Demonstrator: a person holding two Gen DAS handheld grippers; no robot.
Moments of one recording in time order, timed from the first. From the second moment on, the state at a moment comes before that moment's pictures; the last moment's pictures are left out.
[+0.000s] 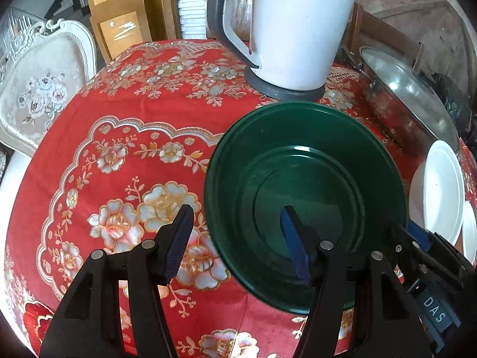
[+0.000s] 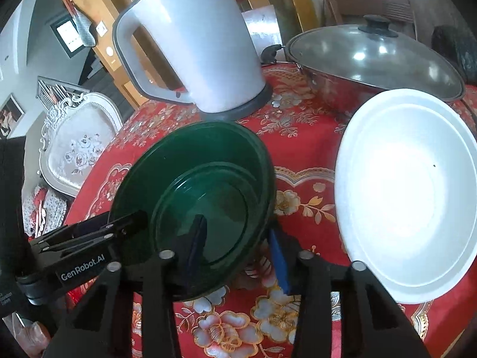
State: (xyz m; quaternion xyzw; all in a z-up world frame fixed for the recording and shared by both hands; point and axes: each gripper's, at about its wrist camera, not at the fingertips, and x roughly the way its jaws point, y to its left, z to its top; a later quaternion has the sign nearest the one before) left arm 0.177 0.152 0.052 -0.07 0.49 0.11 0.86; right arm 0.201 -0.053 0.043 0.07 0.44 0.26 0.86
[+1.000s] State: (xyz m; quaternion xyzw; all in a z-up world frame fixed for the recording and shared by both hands) left arm 0.084 0.140 0.068 -0.09 0.46 0.07 0.88; right arm 0.143 -0.086 0.052 0.09 0.44 0.27 0.85
